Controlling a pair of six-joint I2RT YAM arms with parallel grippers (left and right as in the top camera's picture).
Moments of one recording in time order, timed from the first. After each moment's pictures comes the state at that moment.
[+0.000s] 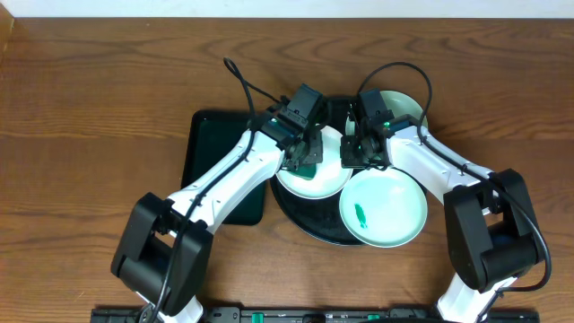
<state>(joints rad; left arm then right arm) -0.60 1.81 1.33 -0.74 0.00 -0.62 0.39 1.89 1.18 -0.58 -0.09 0.38</state>
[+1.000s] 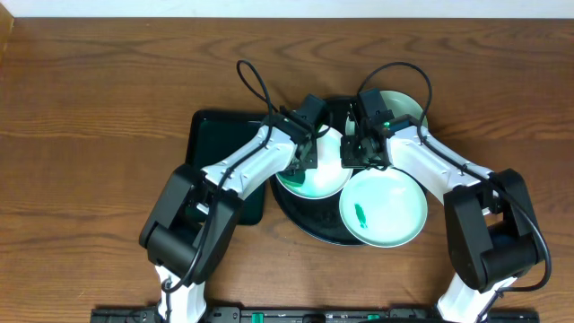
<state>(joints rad) -0.59 1.98 1.33 -0.71 -0.07 -0.62 0.39 1.89 1.18 -0.58 -0.09 0.38</state>
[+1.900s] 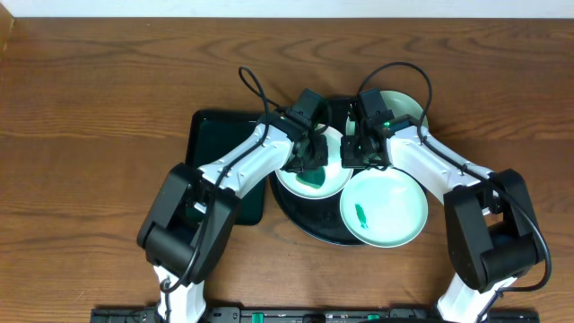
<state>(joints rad) -0.58 1.97 1.34 -0.63 0.18 -0.62 0.39 1.89 1.18 -0.58 -0.09 0.38</state>
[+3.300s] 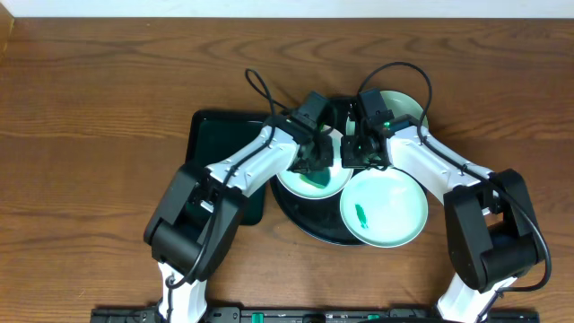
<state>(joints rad) -0.61 2.00 1.34 -0.57 0.24 -0.64 0.39 1.89 1.18 -0.58 -0.09 0.38</state>
